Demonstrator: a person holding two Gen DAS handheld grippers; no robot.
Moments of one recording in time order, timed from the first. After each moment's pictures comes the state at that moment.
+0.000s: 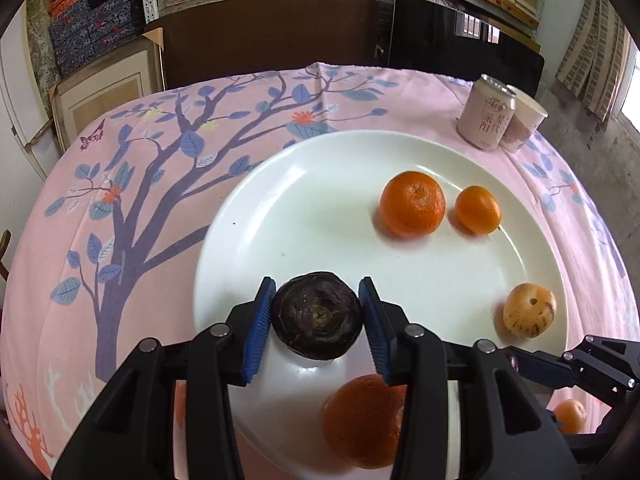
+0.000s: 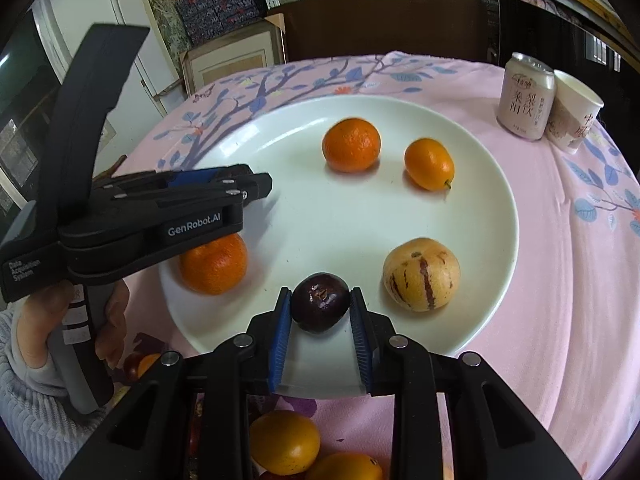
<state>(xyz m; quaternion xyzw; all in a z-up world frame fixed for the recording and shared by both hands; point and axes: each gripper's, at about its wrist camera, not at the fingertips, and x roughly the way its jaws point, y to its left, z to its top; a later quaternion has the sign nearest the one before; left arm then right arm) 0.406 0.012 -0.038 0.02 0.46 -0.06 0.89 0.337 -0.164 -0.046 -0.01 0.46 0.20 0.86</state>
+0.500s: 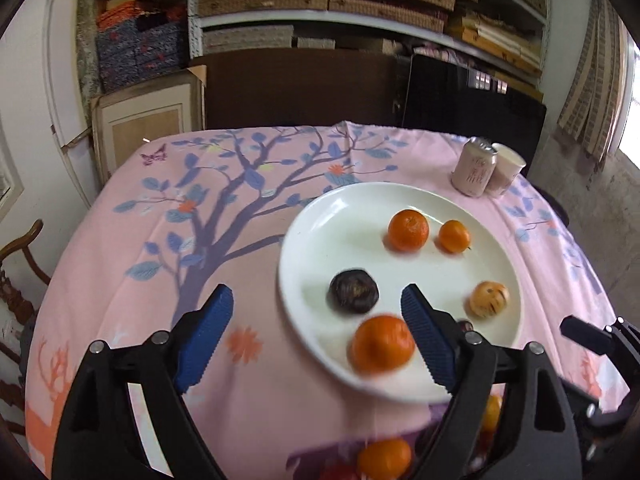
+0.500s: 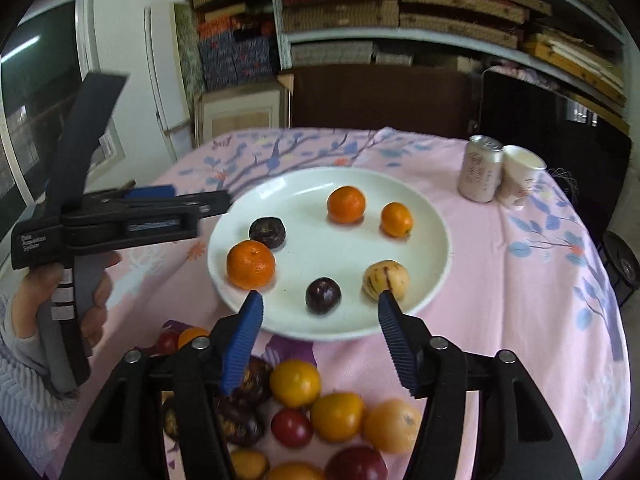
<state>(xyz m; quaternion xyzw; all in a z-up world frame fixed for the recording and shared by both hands) 0.301 0.053 0.027 -0.02 0.36 -0.02 0.93 0.243 -0.190 0.009 -0.03 0.33 0.18 0.93</state>
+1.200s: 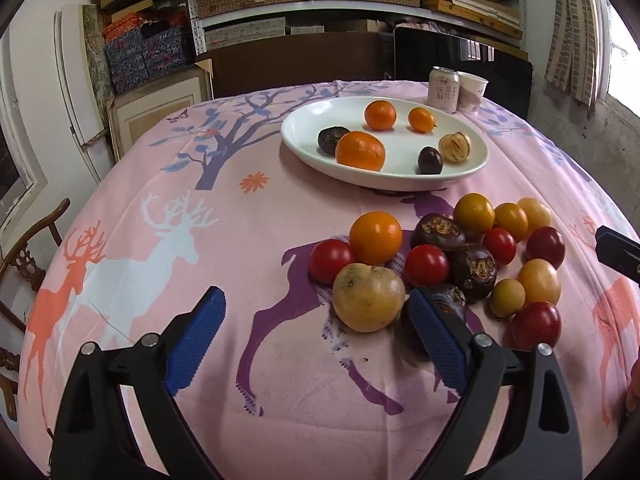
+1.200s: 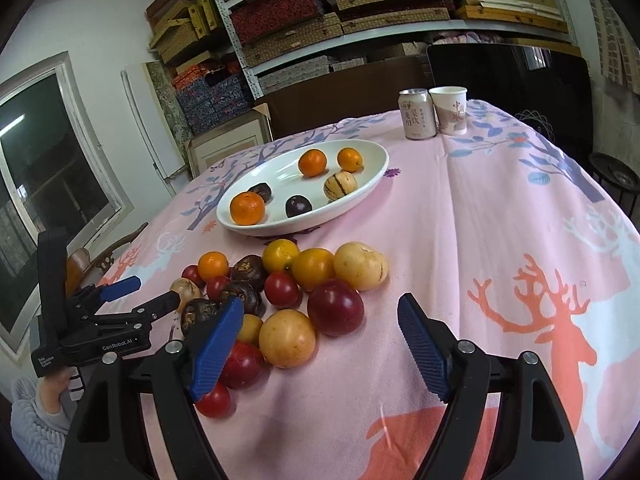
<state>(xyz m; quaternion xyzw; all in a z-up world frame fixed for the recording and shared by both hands) 0.159 0.037 -0.039 0.04 0.38 -0.01 0.93 0.148 -0.261 -0.042 0.10 0.32 0.17 0.93</state>
